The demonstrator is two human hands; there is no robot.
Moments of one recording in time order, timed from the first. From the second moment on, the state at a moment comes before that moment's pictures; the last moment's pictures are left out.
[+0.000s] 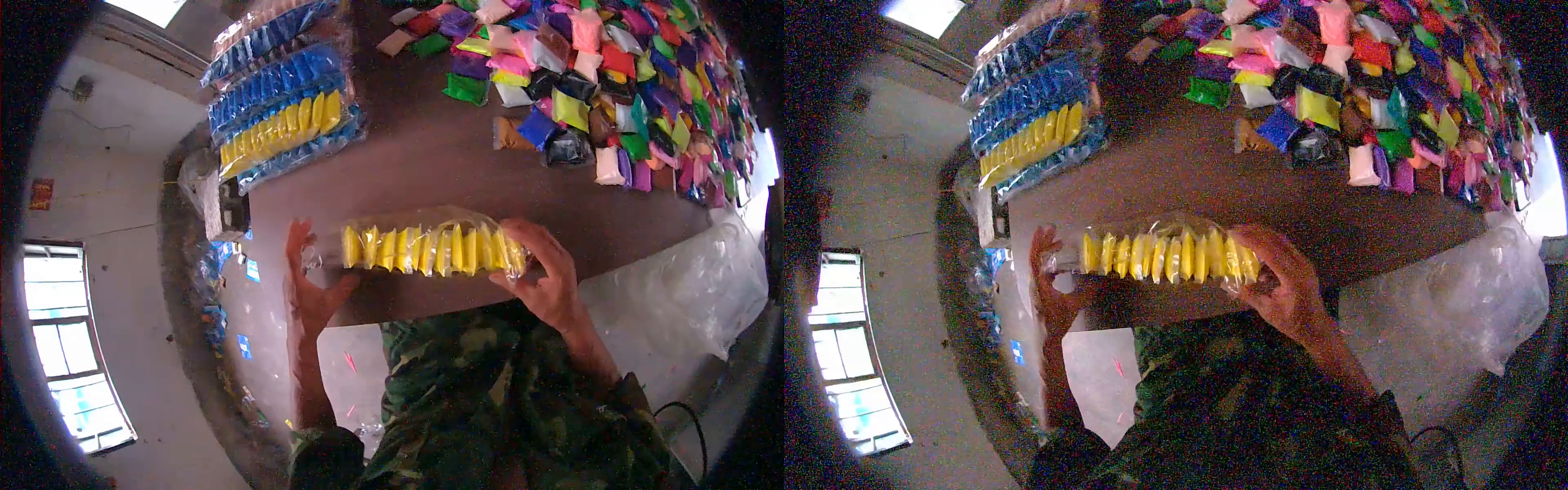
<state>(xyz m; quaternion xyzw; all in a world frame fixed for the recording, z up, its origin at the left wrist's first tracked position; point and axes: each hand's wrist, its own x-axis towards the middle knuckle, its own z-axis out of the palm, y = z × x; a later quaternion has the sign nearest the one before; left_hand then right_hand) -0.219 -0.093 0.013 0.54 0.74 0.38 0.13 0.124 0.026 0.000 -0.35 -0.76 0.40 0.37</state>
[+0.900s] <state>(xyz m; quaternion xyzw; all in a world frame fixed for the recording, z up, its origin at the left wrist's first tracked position) -0.210 -0.101 0.028 0.45 0.75 0.36 0.32 0.116 0.044 0.005 -0.39 -0.71 0.48 0.34</state>
